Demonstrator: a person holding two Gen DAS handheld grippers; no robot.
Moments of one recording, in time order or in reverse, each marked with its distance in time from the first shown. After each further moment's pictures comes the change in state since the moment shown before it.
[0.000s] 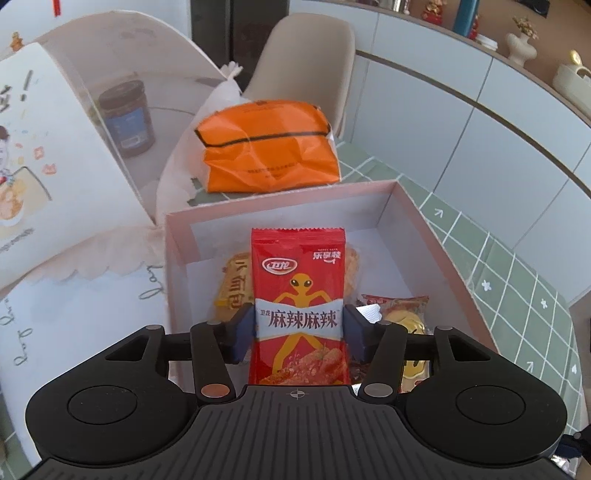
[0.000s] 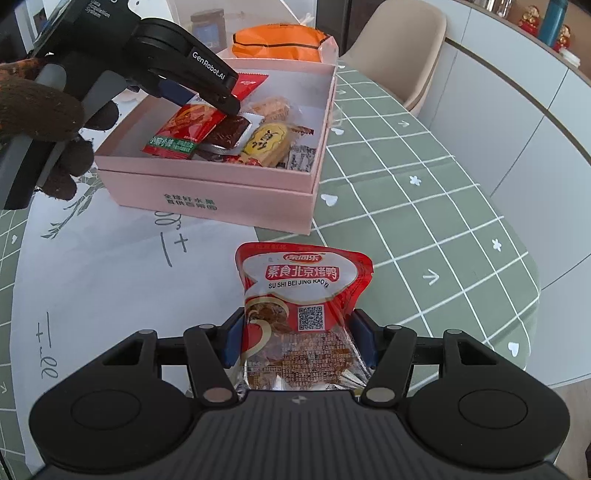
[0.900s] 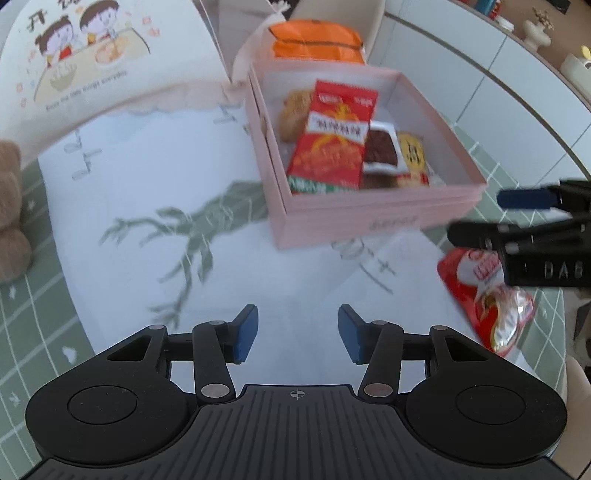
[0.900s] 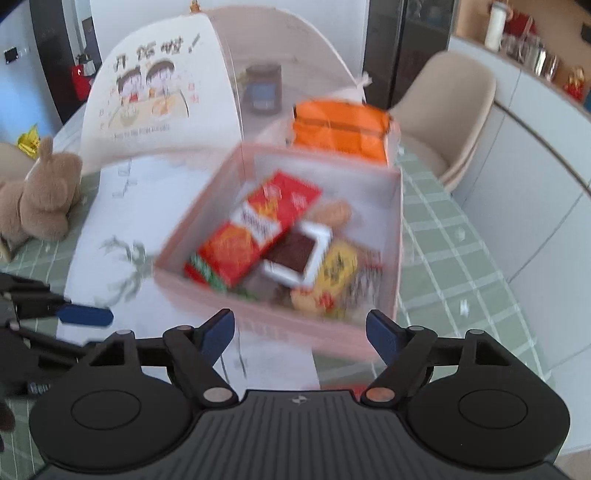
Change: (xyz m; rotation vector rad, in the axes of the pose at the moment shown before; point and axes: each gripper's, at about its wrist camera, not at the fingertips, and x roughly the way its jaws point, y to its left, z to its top) left arm -0.083 0.028 -0.131 -0.120 0.166 -0.003; right arm -0.008 0.024 0.068 -0.104 -0.077 0.095
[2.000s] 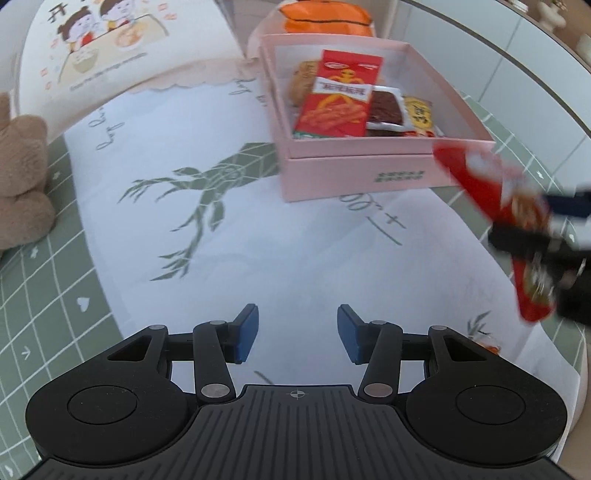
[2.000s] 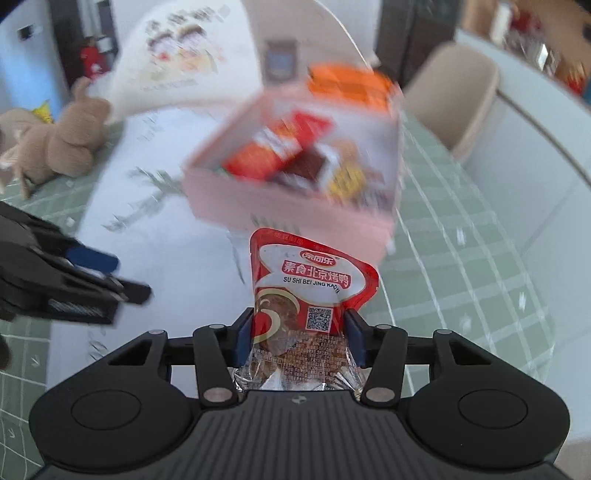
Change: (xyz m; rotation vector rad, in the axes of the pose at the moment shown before) left arm -0.007 -0.013 -0.030 -0.007 0.030 0.109; right arm -0.043 0.027 -0.051 -0.086 -0.051 0.018
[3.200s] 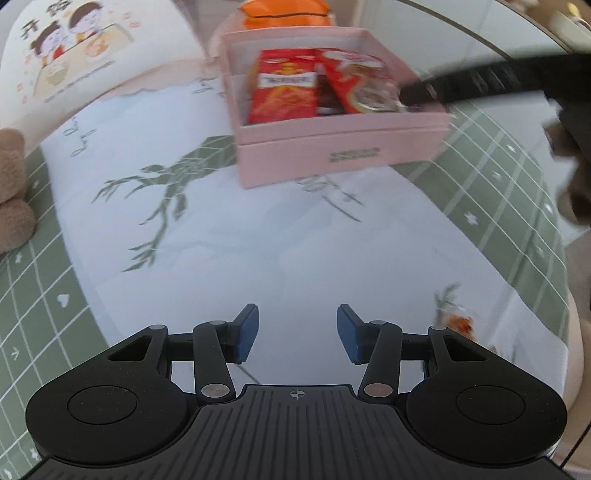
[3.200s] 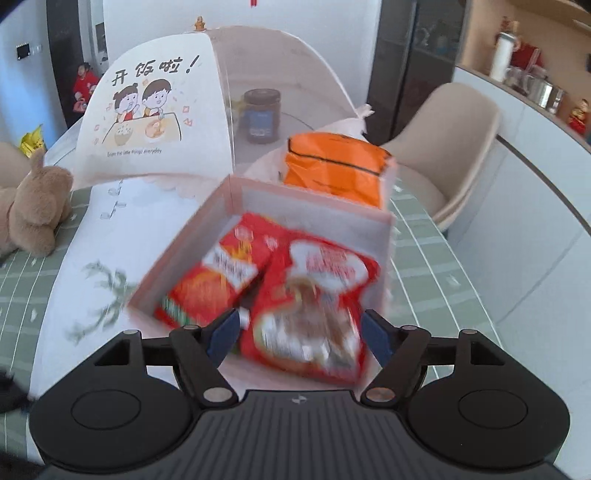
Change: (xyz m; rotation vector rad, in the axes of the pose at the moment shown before) left arm -0.010 -0.029 -0.015 0.088 0.013 -0.053; right arm 0.035 -0.046 0.062 0.033 -0.061 -0.042
